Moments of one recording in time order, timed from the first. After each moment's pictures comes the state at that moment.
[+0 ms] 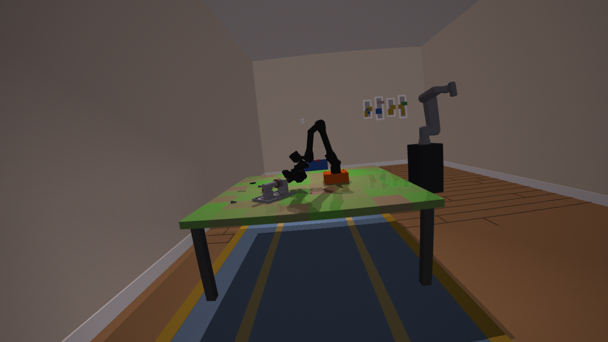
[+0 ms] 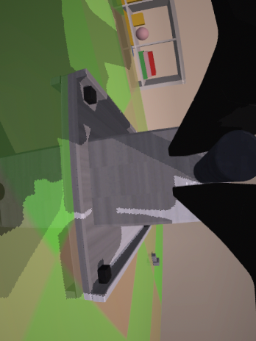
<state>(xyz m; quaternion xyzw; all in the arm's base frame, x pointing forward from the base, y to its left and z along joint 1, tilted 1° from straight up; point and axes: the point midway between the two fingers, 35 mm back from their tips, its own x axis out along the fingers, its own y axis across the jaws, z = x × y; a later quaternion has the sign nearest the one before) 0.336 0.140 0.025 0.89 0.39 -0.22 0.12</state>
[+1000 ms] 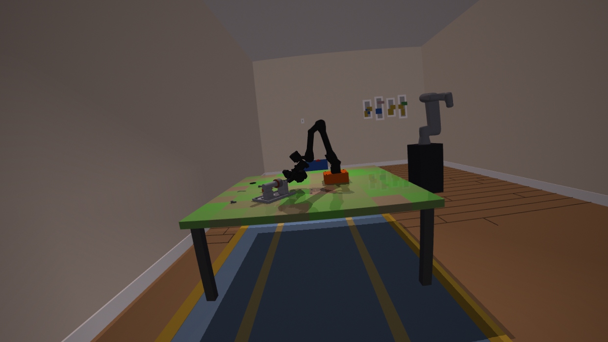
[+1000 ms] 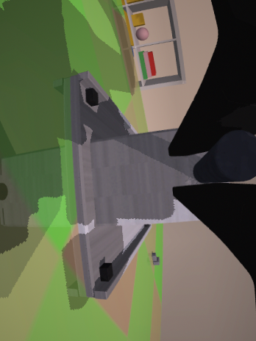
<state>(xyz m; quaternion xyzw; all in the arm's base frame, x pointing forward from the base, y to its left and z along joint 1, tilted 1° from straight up) 0.334 0.137 0.025 0.89 0.39 -0.22 0.12</state>
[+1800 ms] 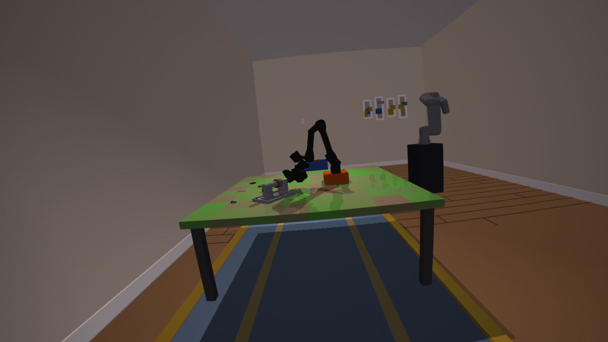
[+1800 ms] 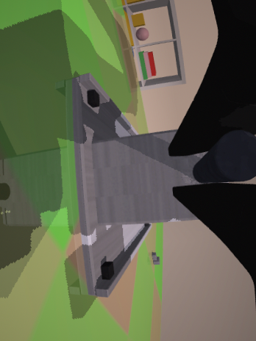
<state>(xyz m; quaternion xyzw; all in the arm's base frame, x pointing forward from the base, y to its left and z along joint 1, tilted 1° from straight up) 0.332 0.135 0.025 0.89 0.39 -0.22 0.12</state>
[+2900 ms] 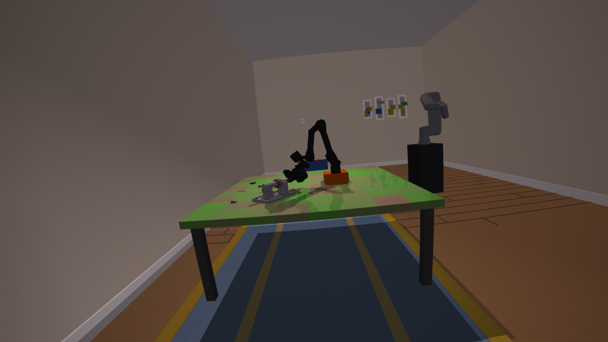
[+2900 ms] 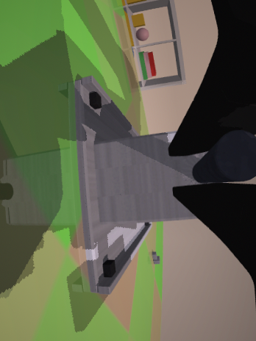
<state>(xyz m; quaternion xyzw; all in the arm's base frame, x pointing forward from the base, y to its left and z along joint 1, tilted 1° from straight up) 0.329 0.132 0.025 0.89 0.39 -0.22 0.12</state>
